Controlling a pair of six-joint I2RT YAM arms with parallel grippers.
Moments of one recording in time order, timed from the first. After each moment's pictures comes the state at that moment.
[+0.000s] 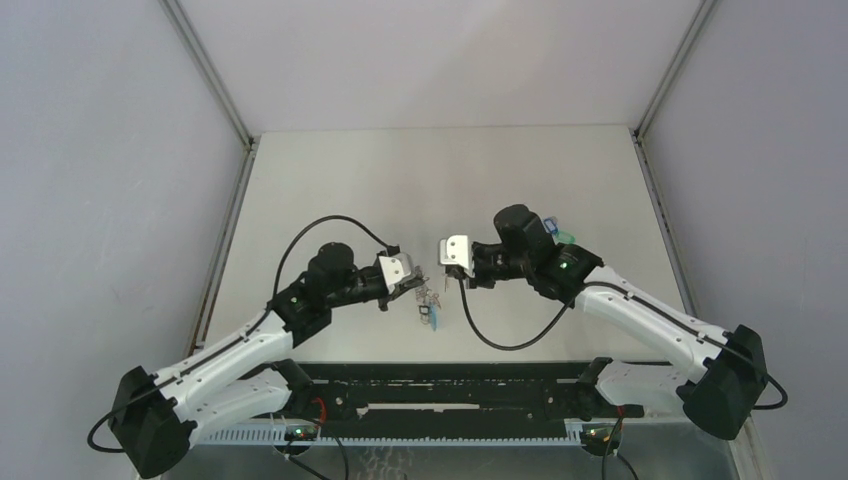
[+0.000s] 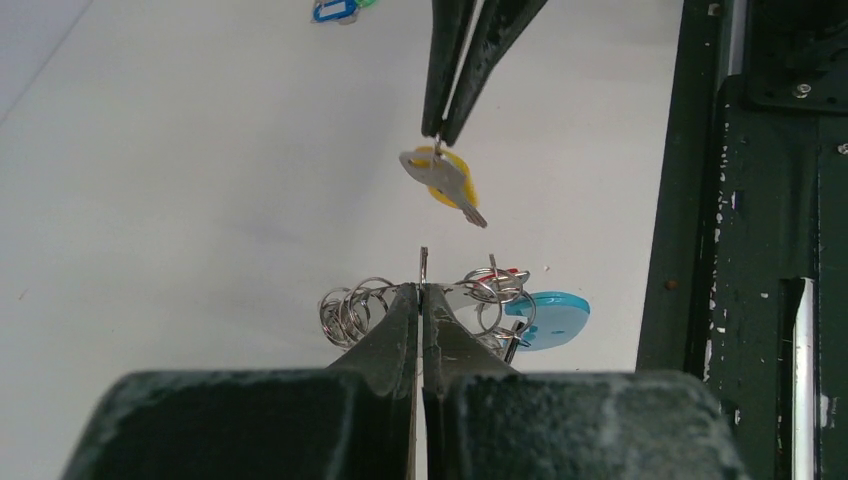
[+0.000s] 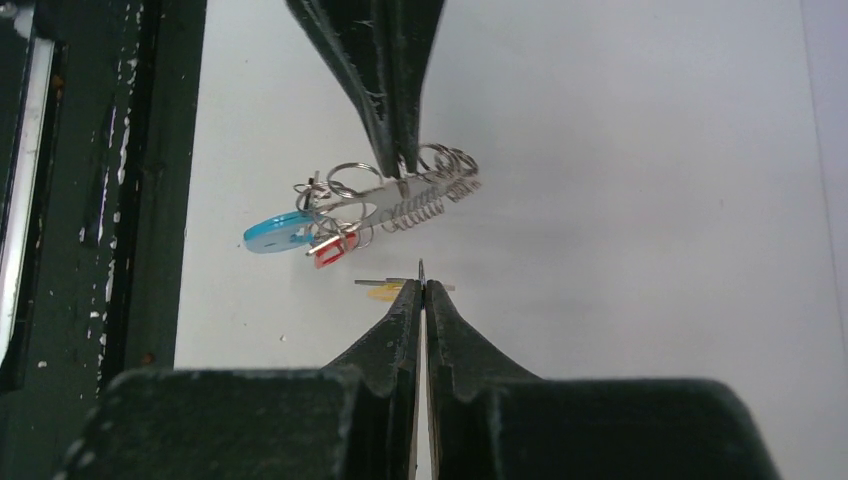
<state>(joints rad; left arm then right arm) -0.74 0.90 0.57 0.01 0.45 0.31 0.78 1.15 0.96 -0.41 -0.52 -0.67</state>
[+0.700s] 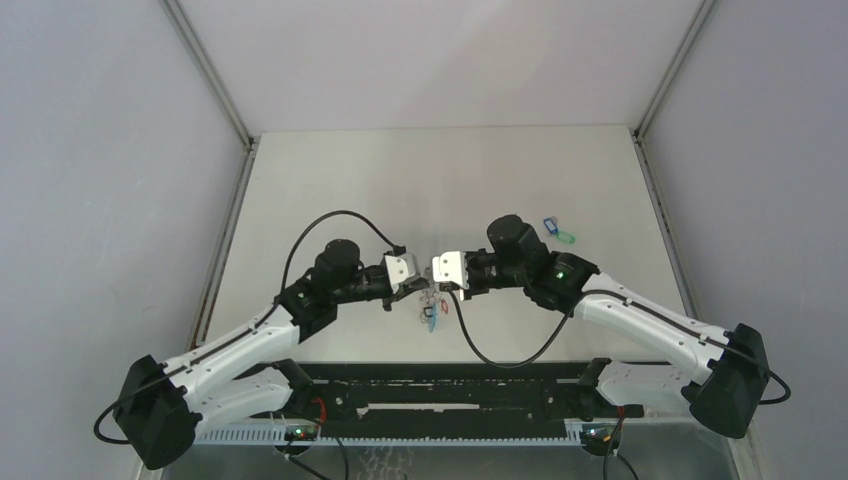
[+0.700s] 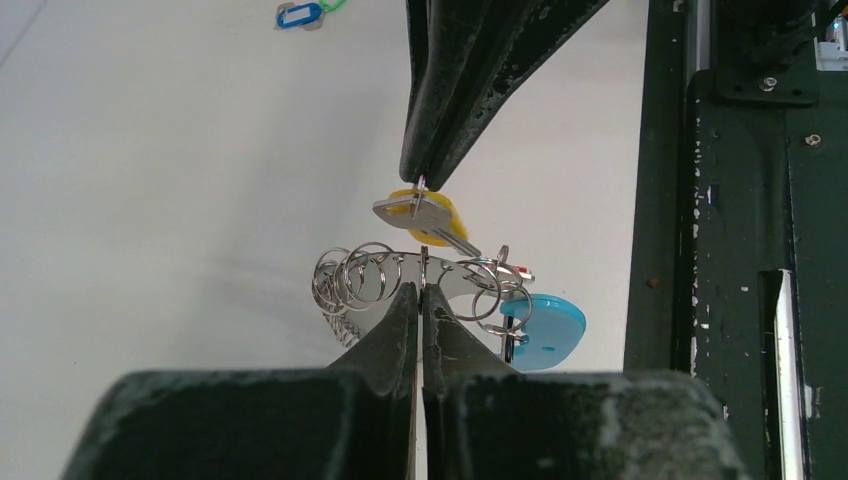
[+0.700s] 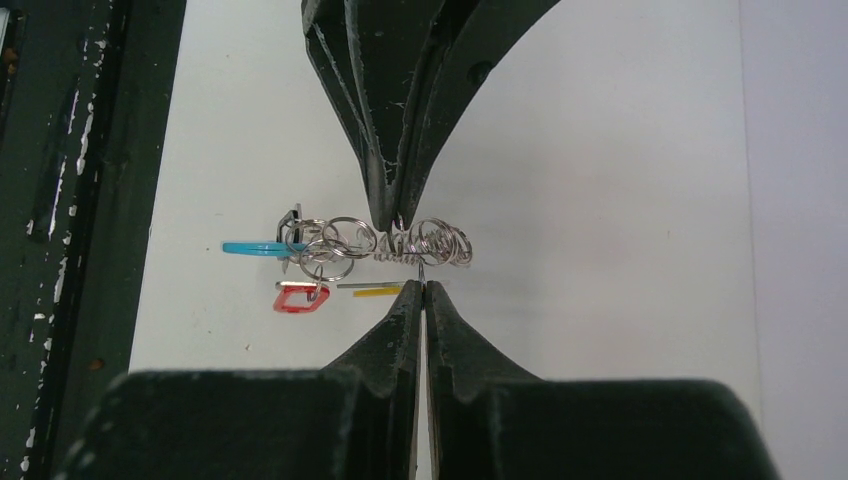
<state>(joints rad) -0.73 0.97 0.58 0.05 0.53 0.32 0.87 1.14 0.94 -0.36 -0.43 -0.77</state>
